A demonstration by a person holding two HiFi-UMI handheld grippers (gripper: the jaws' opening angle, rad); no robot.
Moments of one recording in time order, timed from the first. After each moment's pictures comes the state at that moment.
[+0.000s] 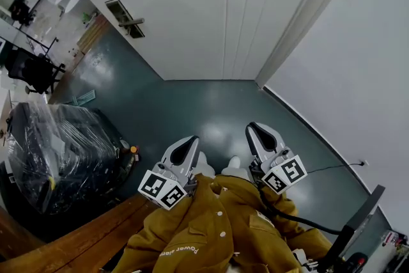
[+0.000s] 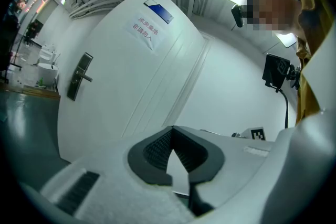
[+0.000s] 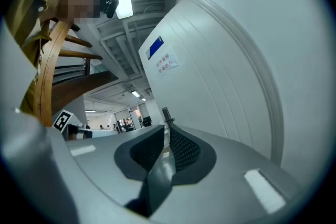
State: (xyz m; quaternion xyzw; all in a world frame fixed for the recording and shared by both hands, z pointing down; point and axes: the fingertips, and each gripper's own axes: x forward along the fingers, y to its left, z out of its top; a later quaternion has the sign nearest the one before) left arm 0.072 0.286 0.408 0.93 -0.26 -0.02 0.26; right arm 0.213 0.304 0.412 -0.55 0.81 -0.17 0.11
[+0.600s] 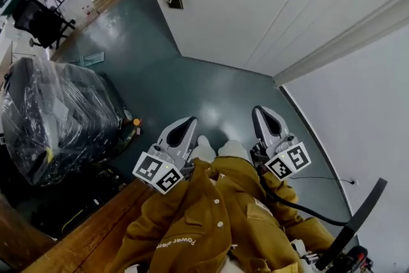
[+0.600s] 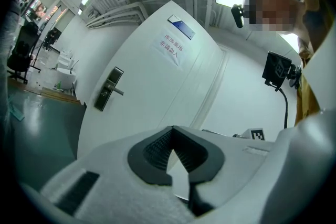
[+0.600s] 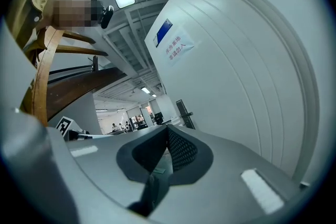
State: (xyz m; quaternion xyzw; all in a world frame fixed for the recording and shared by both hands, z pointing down) left arm -0.048 0.213 0.418 0.90 -0.34 -0.05 0.27; right arm 0.109 0.210 0.417 -0.49 0.84 -0.19 0.11
